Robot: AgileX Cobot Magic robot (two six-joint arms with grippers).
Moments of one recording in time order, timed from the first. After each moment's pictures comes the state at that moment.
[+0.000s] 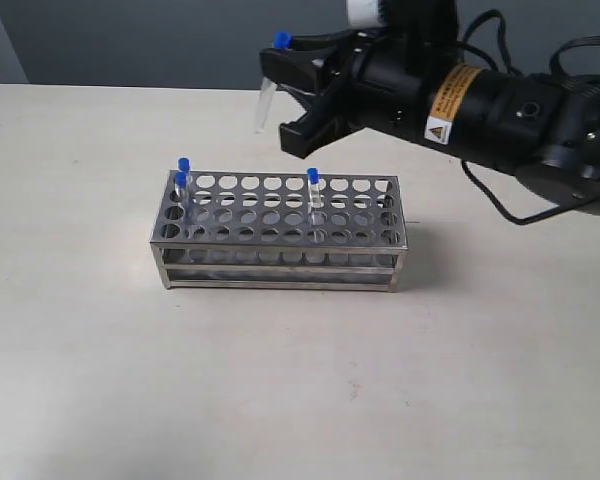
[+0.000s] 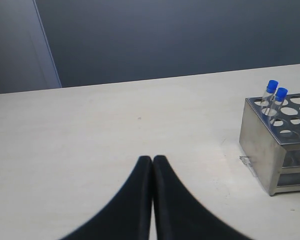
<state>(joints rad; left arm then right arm) 0.10 0.01 0.00 0.00 0.23 0.06 0.66 1.59 -0.86 -0.69 -0.70 0.49</state>
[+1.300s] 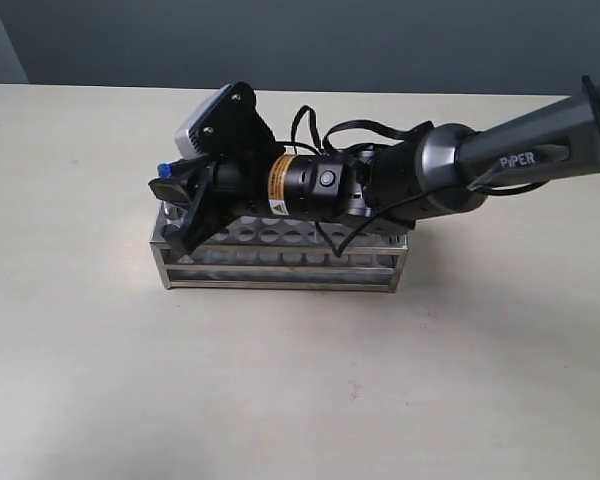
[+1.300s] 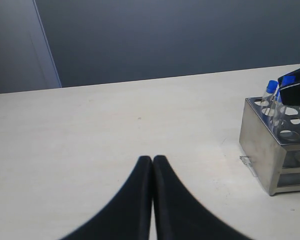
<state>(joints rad) 0.10 0.01 0.00 0.00 0.23 0.06 0.83 2.10 -1.19 -0.79 -0.65 0.50</state>
